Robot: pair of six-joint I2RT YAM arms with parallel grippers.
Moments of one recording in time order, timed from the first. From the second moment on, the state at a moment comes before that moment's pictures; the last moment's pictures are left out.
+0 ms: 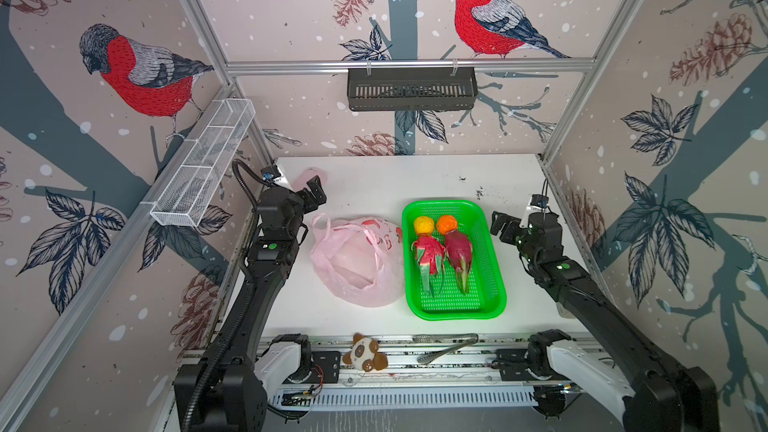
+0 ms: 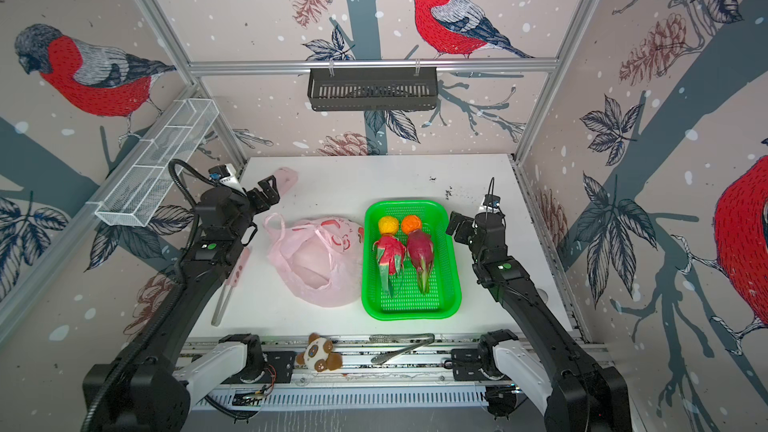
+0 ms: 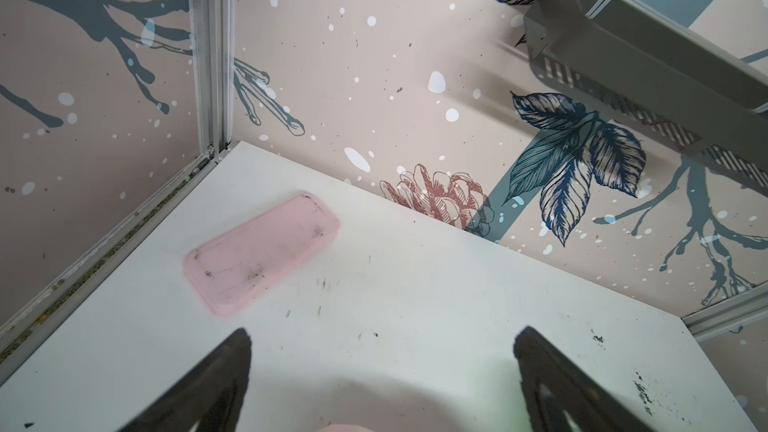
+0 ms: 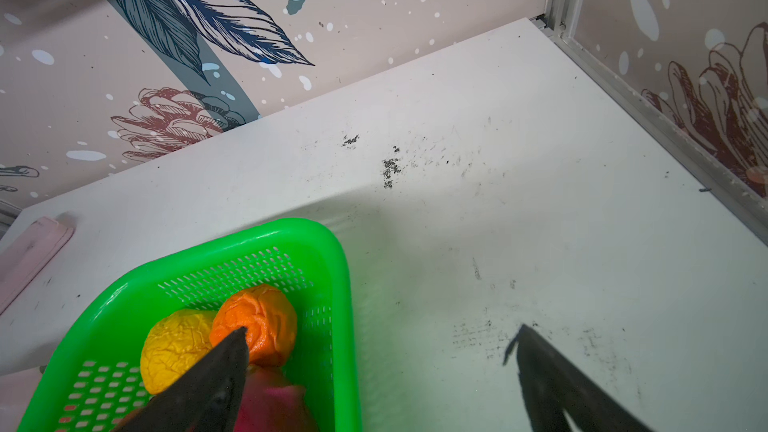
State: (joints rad) left arm 0.00 1.08 0.81 0.04 -0.01 -0.39; right arm 0.21 0.94 0.57 -0.08 0.14 0.39
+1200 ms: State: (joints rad) left arm 0.03 1.18 0.38 0.53 -0.03 -0.18; right arm 0.14 0.95 0.36 0.16 0.12 0.26
